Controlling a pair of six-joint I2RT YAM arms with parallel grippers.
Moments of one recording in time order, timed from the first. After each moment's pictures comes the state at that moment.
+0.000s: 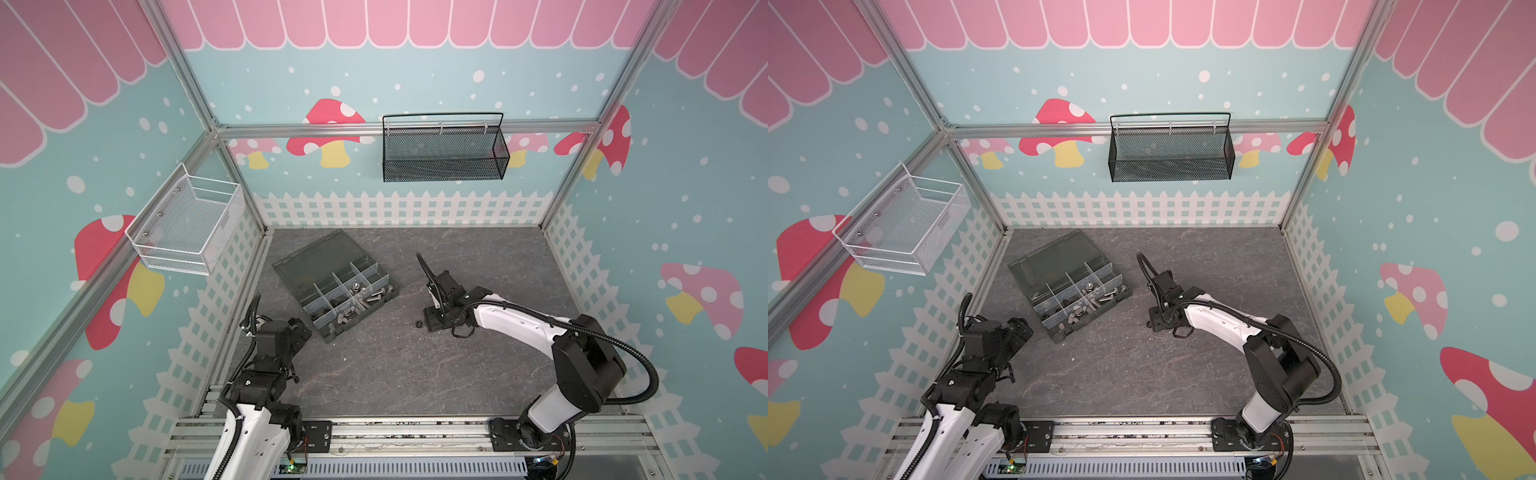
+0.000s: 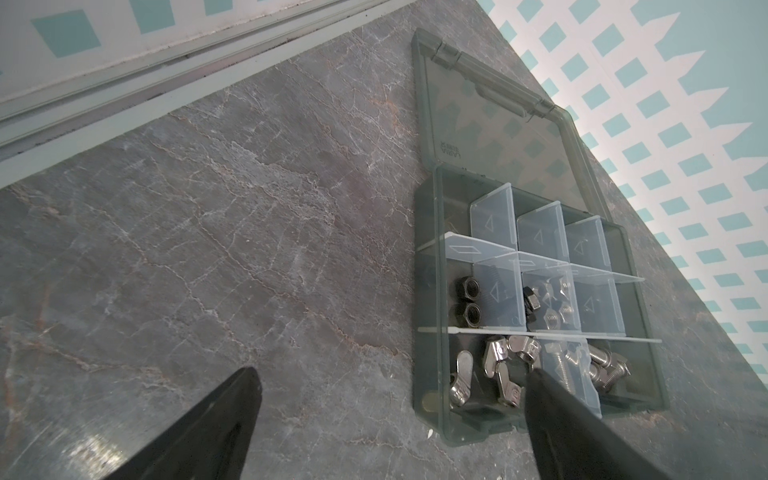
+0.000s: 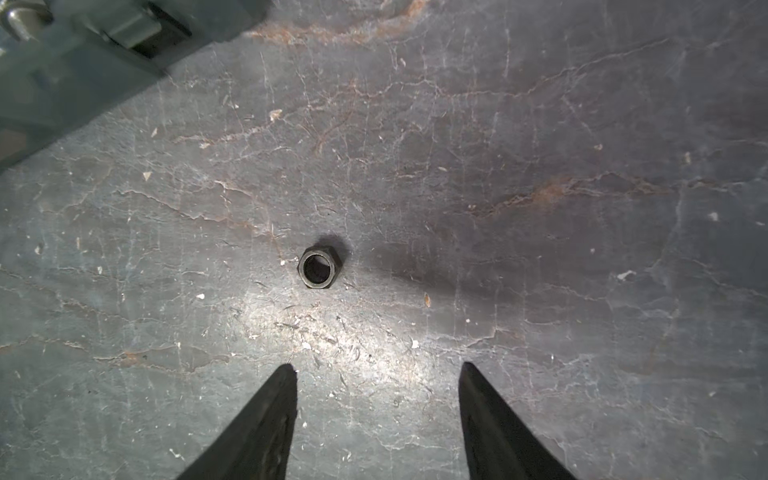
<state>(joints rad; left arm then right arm) -0.06 0.53 0.44 -0.63 -0.27 -0.85 0.67 1.62 1.07 -0.61 0.04 0.39</state>
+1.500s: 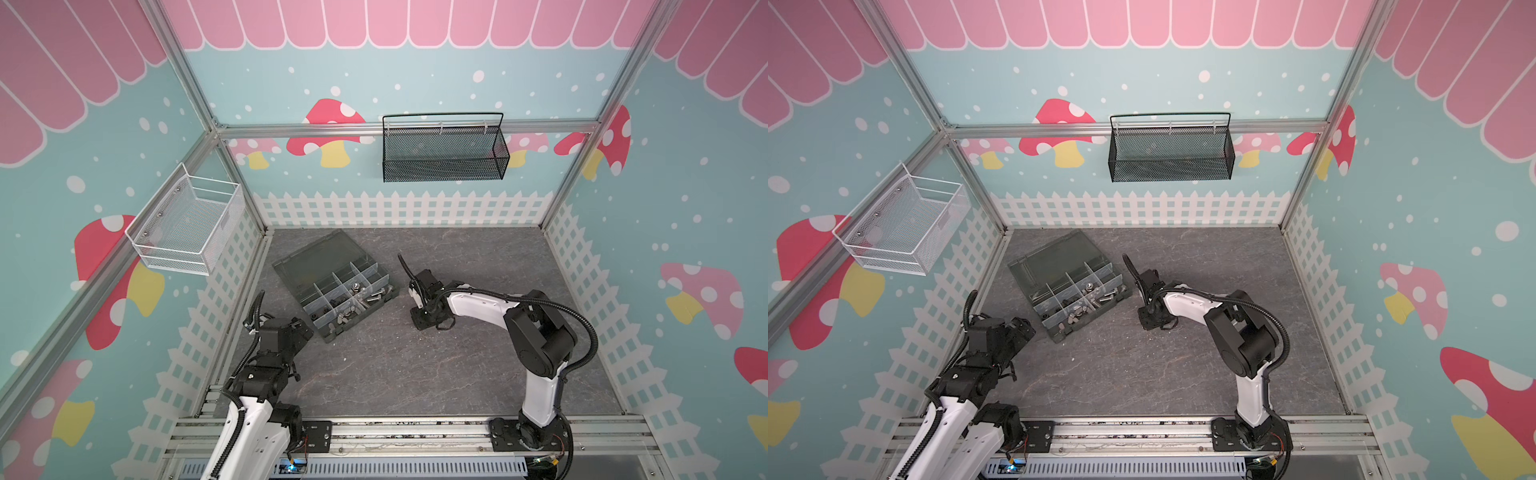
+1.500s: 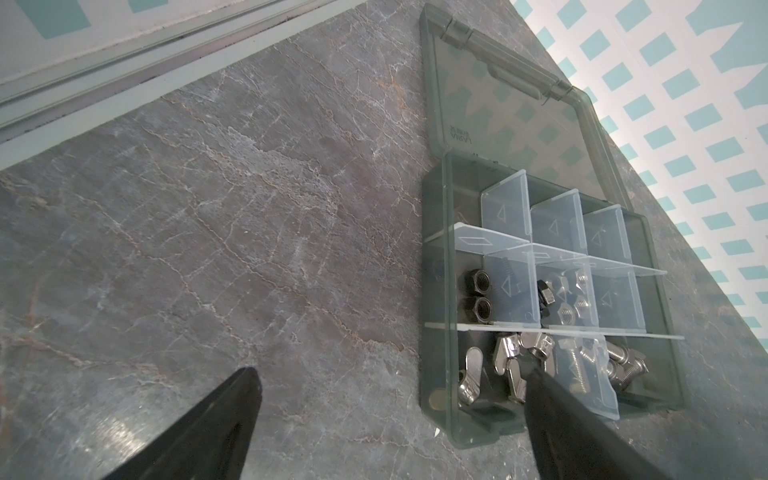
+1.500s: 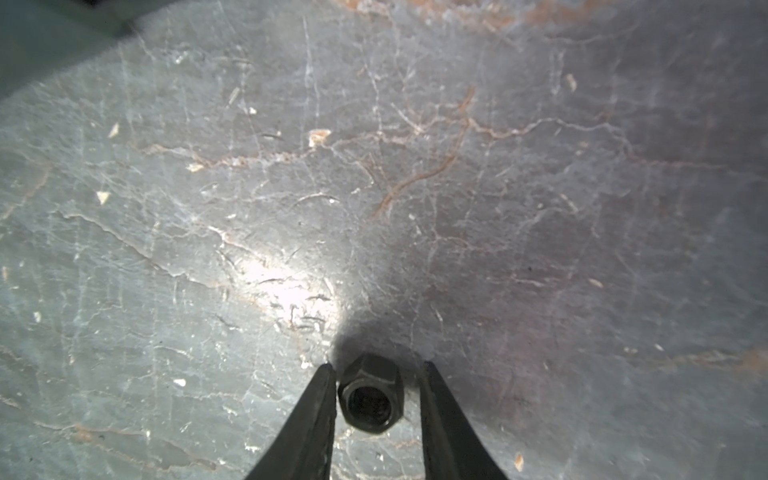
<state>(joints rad) -0.06 0.58 0.44 -0.62 -0.26 -0.85 0.68 1.91 1.23 -0.58 -0.05 0.27</state>
